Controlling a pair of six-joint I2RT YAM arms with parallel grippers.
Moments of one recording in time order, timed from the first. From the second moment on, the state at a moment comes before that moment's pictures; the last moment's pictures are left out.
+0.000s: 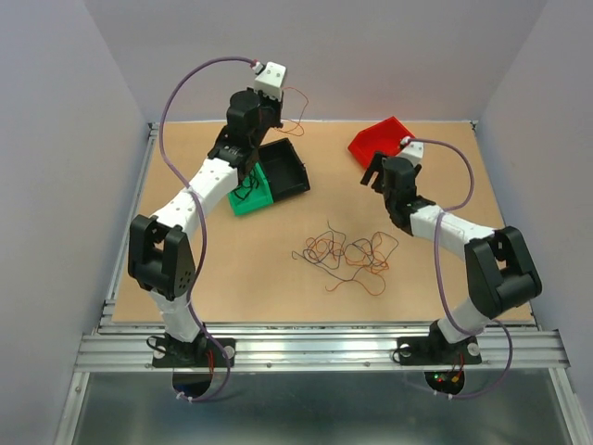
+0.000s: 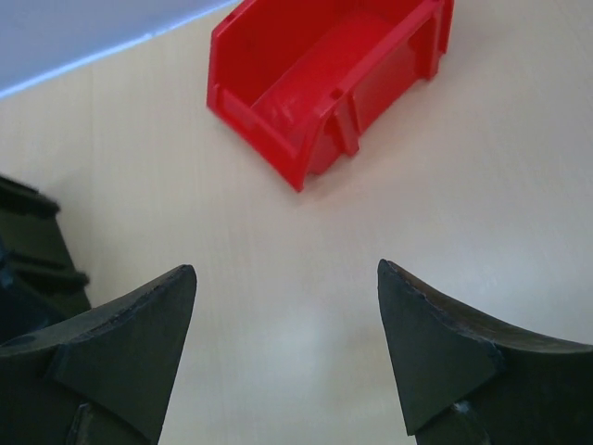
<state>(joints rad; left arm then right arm) -0.45 1.76 1.62 0.14 -0.08 0.10 0.39 1.55 0.89 0.30 0.46 0.44</state>
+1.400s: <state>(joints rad) -0.41 1.93 1.38 0.22 -0.18 0.12 0.25 2.05 1.31 0.33 0.61 0.60</state>
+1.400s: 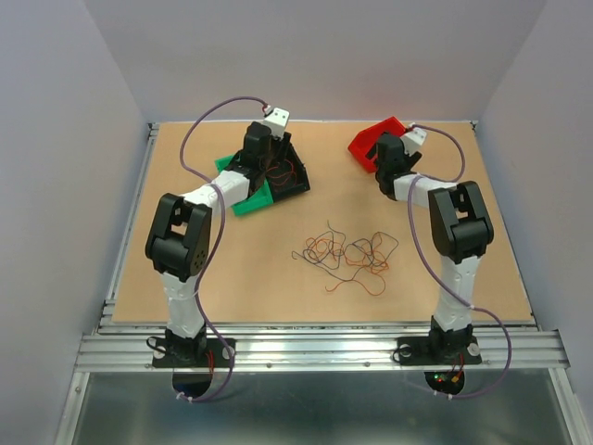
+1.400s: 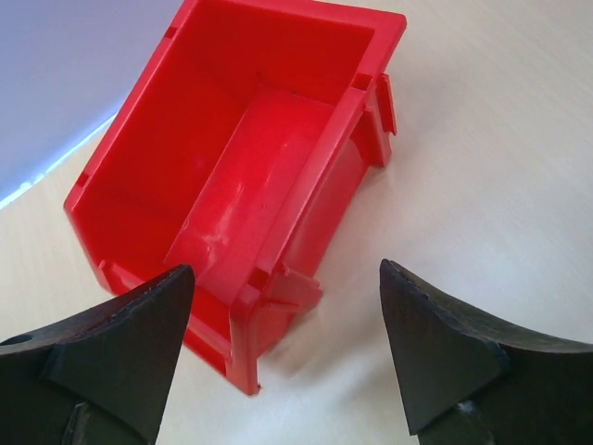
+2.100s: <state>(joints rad) -0.41 1.80 1.37 0.20 -0.11 0.12 0.25 1.85 1.07 0.31 0.73 0.59</state>
